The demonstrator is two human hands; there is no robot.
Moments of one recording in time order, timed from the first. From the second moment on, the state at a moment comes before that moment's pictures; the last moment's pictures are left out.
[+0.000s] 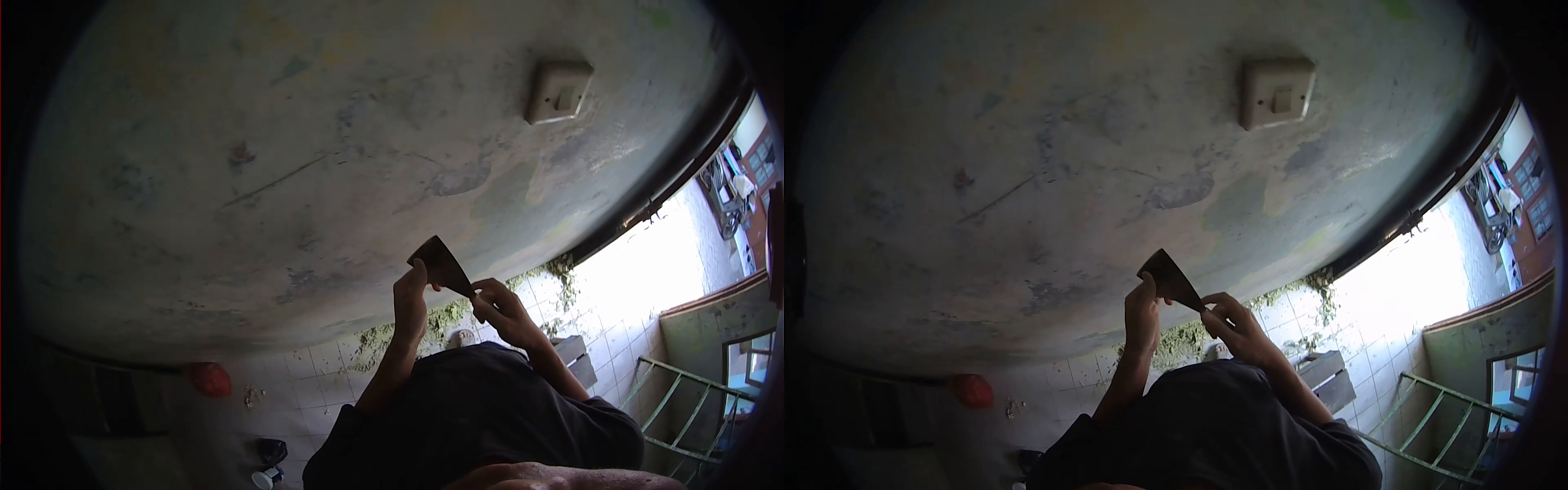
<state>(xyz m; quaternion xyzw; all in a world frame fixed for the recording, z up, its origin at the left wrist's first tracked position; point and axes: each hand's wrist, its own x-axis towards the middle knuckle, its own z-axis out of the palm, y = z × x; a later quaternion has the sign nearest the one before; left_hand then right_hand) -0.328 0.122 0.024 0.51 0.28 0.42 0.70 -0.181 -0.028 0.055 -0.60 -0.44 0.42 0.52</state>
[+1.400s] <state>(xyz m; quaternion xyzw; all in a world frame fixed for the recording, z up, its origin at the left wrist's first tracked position) -0.109 0.024 0.058 0.70 0.35 0.60 0.18 0.042 -0.068 0.141 -0.63 -0.50 0.40 0.44</state>
